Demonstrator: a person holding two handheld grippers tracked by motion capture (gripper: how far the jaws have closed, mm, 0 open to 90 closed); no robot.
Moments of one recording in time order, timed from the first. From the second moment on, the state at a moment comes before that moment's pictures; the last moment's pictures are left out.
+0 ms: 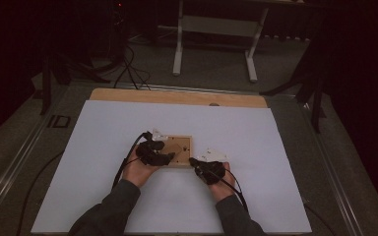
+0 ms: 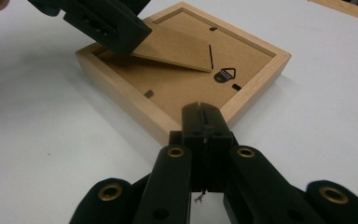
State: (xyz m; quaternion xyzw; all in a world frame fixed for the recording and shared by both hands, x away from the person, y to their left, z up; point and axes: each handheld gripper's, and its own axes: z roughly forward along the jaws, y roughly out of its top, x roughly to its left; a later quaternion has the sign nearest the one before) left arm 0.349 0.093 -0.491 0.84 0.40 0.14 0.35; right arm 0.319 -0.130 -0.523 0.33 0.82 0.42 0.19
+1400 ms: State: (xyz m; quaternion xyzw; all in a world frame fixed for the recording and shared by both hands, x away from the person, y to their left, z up) left arm 0.365 0.107 -0.487 0.79 0.48 0.00 0.40; right arm 0.319 -0.131 -0.524 0.33 0.82 0.43 0.19
